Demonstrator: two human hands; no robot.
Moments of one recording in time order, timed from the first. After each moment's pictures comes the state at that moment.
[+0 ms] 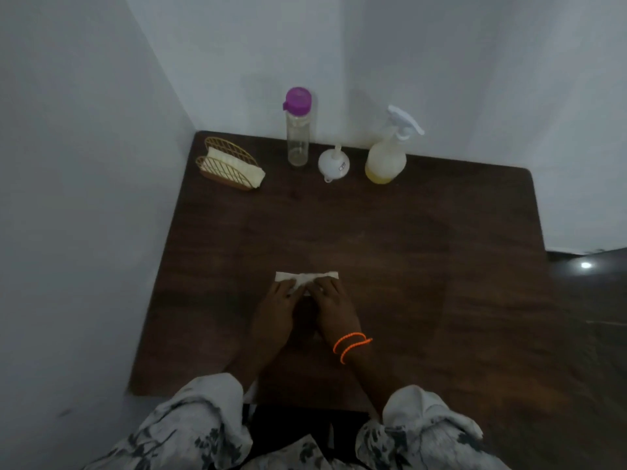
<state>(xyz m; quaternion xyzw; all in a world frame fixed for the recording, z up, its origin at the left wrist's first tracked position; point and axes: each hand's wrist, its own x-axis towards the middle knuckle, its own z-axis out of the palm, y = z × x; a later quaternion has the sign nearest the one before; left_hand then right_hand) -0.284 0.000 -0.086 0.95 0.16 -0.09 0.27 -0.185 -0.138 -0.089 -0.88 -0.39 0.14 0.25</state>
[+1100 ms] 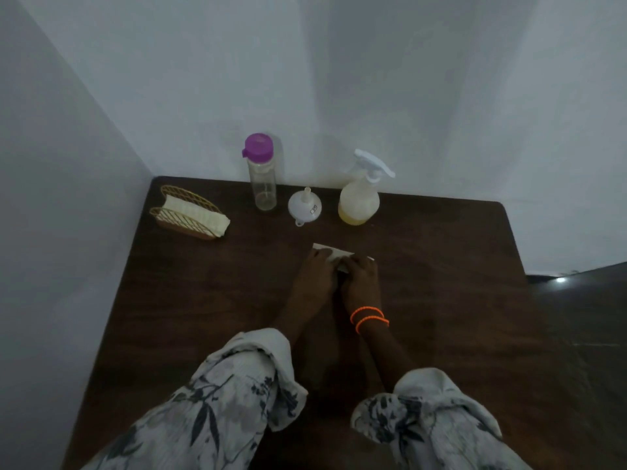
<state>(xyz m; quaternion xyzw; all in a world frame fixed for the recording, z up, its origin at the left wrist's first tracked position) -0.061 -0.009 -0.086 0.97 0.03 -0.04 0.22 -0.015 -0.135 -0.094 -0.94 -0.16 0.08 0.28</state>
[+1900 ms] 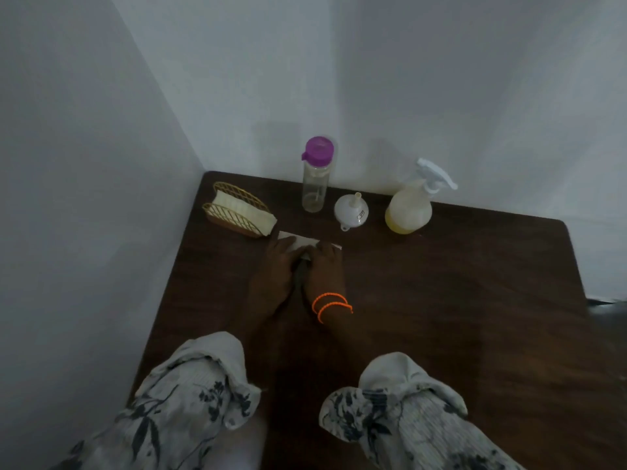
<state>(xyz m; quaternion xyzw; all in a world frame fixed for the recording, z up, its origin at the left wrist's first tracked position) -0.128 0.137 -0.106 0.95 0.15 0.00 0.27 -0.066 0.014 -0.069 -0.91 -0.26 0.13 0.28</state>
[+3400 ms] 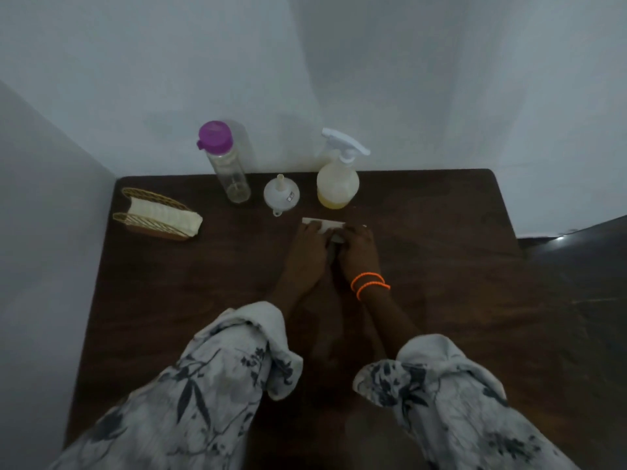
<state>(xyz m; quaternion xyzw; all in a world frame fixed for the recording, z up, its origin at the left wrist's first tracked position) -0.013 -0.024 -0.096 0.96 0.08 -0.07 0.27 0.035 -0.154 -0.095 -0.94 -0.16 0.08 0.29</state>
